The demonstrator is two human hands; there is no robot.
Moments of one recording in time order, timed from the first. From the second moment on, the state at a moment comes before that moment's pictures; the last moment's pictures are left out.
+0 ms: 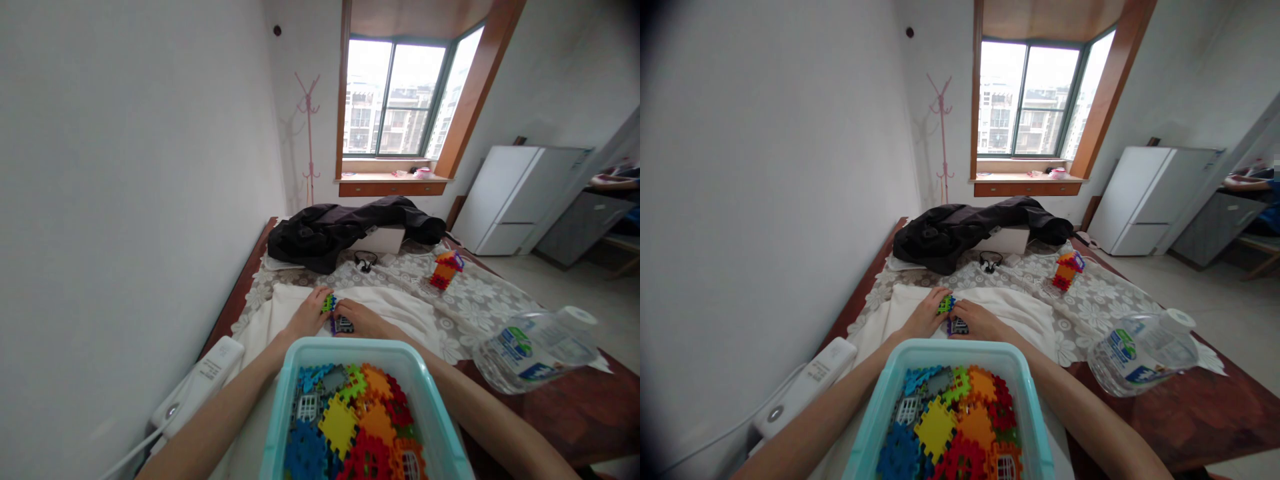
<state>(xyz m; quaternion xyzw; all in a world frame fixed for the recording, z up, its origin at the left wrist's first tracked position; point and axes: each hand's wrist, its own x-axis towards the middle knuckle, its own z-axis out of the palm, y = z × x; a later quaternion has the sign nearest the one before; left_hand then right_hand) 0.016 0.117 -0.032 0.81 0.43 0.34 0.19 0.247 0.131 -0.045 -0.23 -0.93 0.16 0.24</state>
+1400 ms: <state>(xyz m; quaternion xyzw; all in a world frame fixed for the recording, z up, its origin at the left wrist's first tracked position) 0.024 0.111 -0.021 0.78 0.43 0.37 0.27 0.261 0.149 -0.052 -0.32 -0.90 0.10 0.29</state>
